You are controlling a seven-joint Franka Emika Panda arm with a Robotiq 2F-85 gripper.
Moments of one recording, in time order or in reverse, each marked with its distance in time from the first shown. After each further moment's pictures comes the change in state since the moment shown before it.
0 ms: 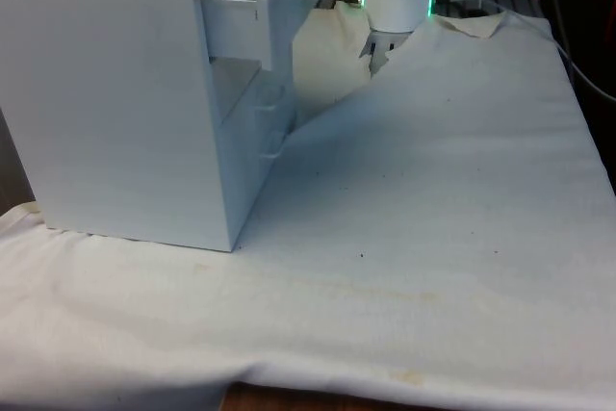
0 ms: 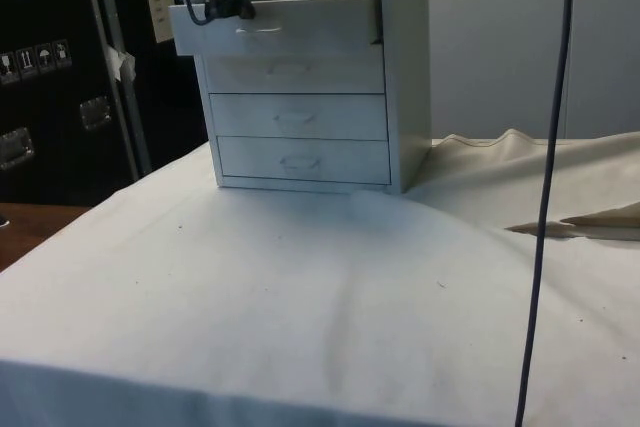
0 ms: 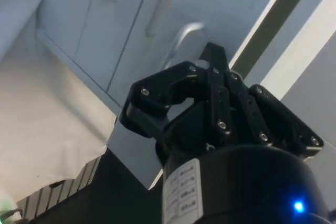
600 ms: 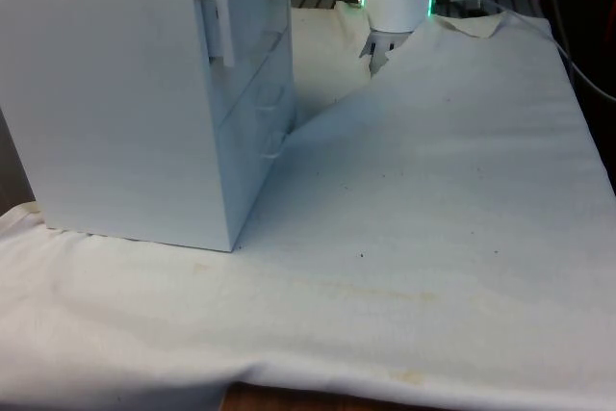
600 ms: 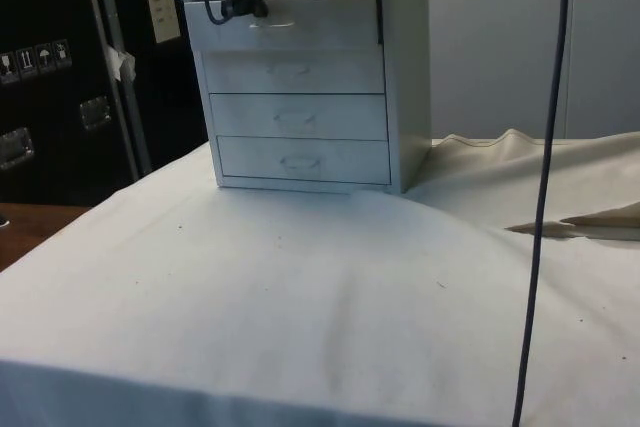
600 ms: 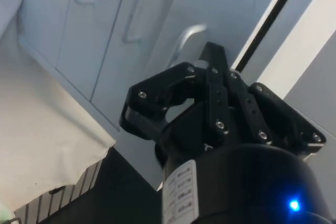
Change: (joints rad) arm -0.012 0.001 -0.061 -0.030 0.000 0.054 -0.048
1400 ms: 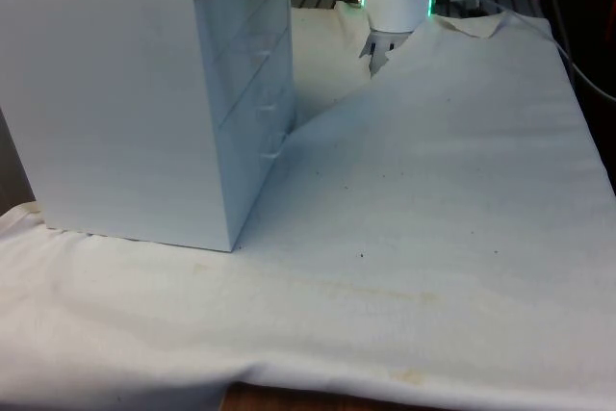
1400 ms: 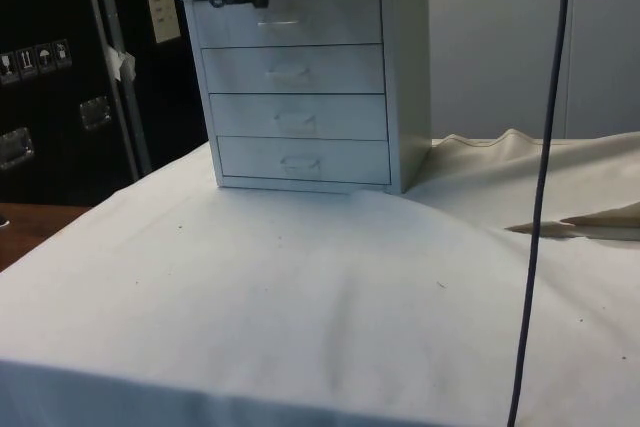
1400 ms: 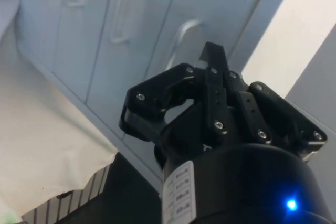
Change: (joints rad) arm -0.003 -0.029 -0.025 -0.001 0.011 0.022 -0.033
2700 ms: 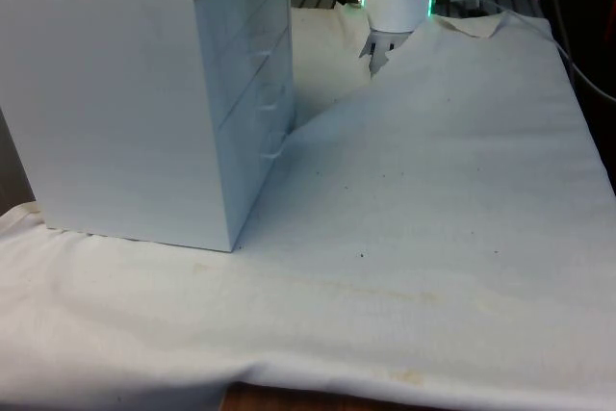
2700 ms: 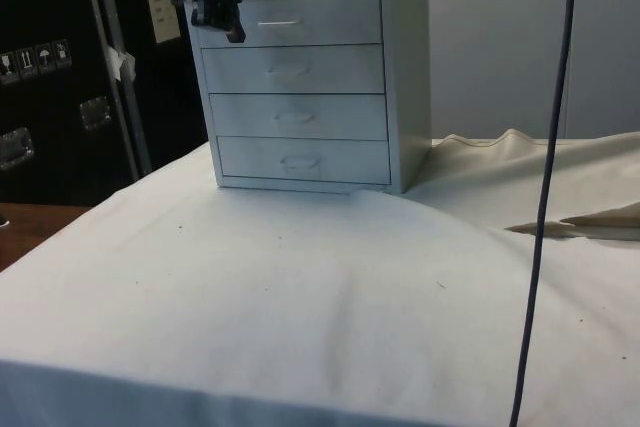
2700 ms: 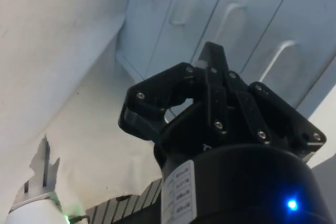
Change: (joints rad) arm 0.008 0.003 0.079 0.012 0.212 0.025 0.014
